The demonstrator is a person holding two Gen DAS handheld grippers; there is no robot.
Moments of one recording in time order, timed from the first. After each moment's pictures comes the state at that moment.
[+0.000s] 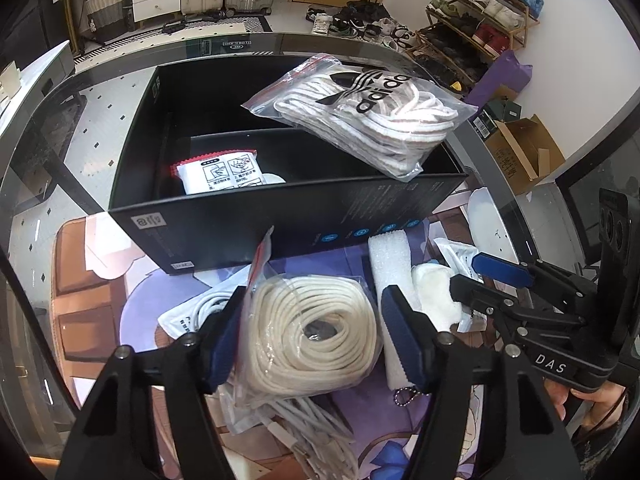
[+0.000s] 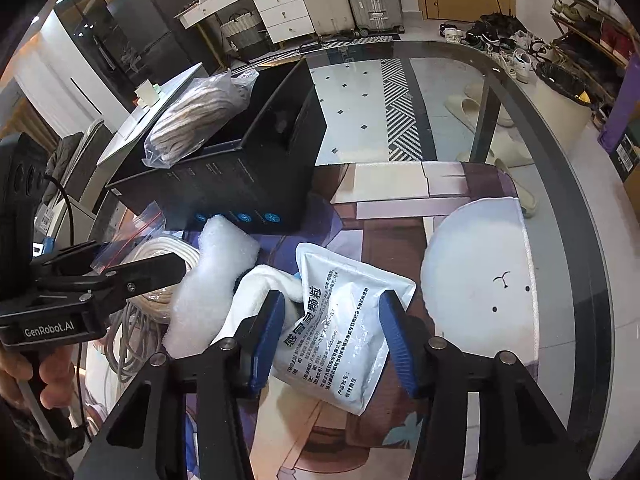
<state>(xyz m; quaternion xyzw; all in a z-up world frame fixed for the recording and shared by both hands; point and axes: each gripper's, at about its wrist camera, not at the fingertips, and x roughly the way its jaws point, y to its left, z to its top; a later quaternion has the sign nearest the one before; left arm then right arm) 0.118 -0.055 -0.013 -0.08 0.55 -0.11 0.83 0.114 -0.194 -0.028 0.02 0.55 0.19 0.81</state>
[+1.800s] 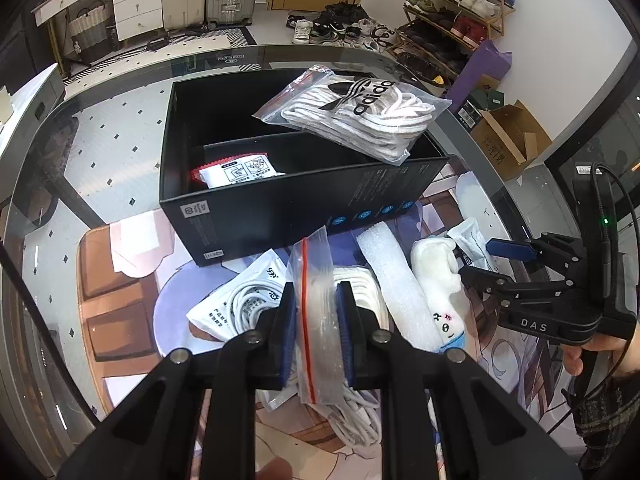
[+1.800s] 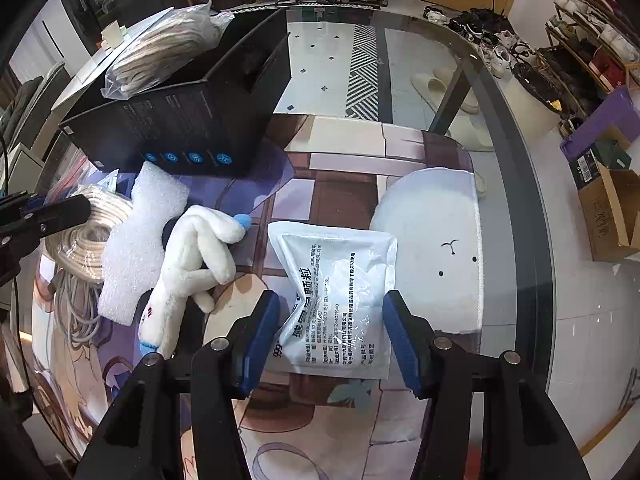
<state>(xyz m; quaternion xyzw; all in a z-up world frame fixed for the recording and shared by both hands) 0.099 -0.040 0.005 -0.05 0.53 -0.15 0.83 0.109 -0.191 -0.038 -0.09 0.60 0.11 0.79</state>
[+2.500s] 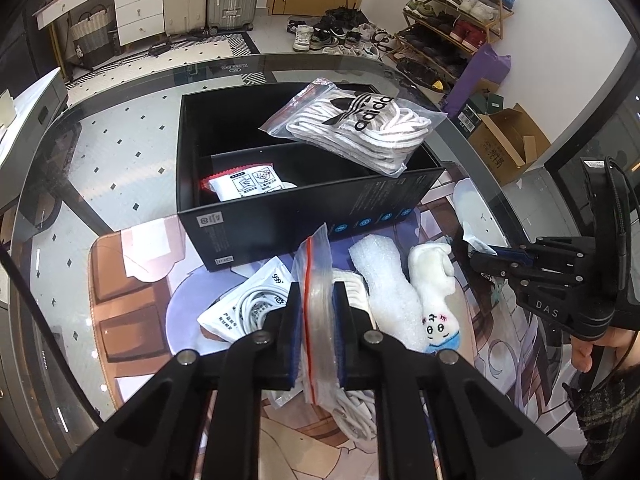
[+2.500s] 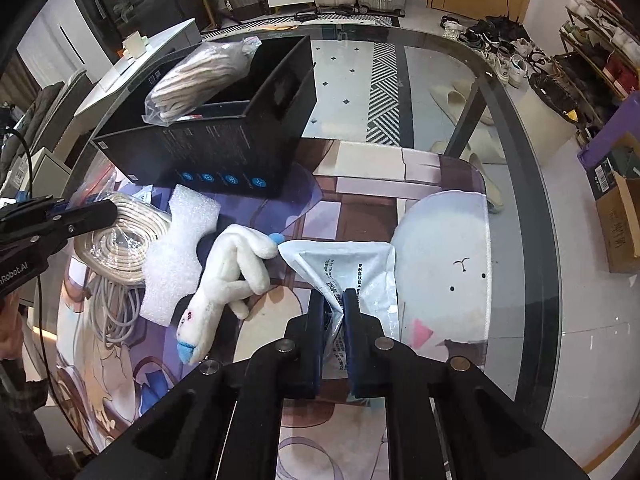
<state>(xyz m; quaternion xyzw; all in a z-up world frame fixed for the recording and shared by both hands) 0.096 -0.039 0.016 -0.05 0.53 -0.14 0.84 0.098 -0.184 -0.010 -0.07 0.58 0.16 0.79</state>
